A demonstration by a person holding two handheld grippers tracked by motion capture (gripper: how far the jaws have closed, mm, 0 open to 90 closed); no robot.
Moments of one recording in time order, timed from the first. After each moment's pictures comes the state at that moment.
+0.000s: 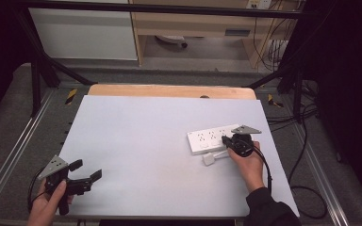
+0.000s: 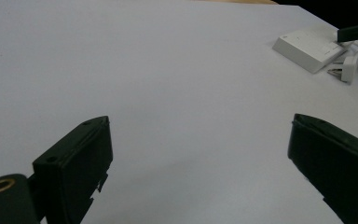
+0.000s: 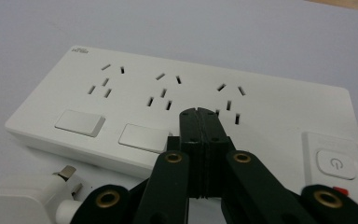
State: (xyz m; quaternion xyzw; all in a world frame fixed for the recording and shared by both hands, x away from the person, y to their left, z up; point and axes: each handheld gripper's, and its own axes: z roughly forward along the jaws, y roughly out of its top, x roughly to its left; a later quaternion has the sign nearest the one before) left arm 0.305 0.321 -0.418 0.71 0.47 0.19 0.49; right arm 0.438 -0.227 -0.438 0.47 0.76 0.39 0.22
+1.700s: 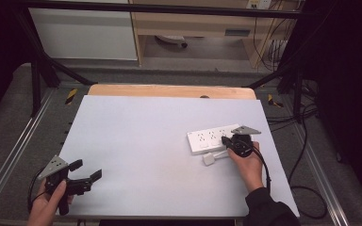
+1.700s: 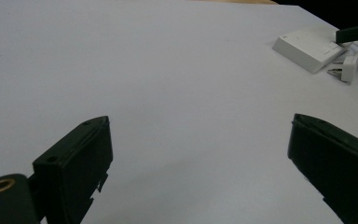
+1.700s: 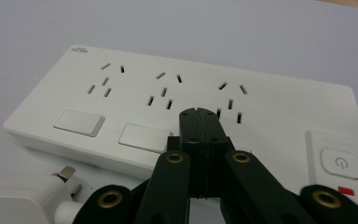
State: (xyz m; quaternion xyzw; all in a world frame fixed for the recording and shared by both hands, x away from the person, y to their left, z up) left arm 0.305 0.321 -0.418 0.71 0.47 0.19 0.49; right arm 0.438 -0.227 -0.440 0.47 0.76 0.39 0.23
